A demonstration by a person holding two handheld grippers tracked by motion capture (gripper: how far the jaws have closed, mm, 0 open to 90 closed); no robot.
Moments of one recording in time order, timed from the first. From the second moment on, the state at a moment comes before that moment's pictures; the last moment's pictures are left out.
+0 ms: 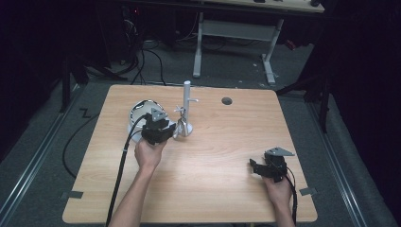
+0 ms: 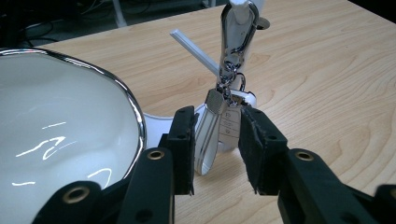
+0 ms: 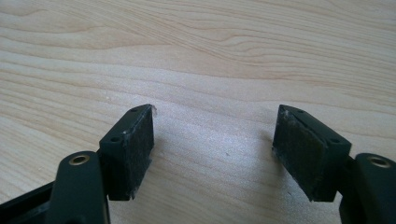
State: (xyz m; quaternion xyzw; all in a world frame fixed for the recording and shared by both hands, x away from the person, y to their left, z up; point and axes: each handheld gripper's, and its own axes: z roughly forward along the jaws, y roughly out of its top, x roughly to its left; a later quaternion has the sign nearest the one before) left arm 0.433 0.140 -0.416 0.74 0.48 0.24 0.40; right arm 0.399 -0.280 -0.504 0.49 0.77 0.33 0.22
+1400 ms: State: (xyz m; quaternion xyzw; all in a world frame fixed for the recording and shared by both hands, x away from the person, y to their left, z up) left arm 0.399 0.174 -0.403 0.71 0.50 0.23 0.45; right arm 0.399 -0.280 -0.504 0.49 0.77 0.33 0.22
